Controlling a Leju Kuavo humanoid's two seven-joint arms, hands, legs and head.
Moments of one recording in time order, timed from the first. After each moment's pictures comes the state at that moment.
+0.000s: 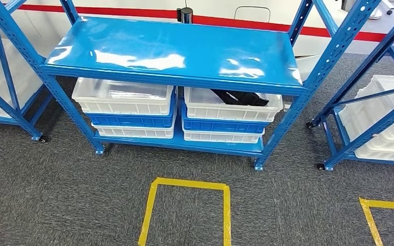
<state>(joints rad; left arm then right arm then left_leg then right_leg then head) -0.05 -0.14 1.07 -0.20 -1.25 0.26 -0.41 -0.01 0.10 0.04 -0.17 0.33 -0.28 0.08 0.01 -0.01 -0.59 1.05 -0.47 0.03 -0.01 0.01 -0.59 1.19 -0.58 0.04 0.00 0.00</state>
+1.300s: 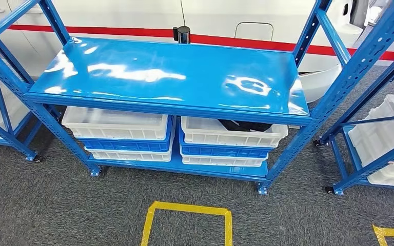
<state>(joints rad) -0.05 -0.15 1.07 -0.20 -1.25 0.25 -0.41 0.00 0.09 0.04 -0.17 0.33 -0.27 0.06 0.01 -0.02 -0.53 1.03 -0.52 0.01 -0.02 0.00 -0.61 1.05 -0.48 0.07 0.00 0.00</state>
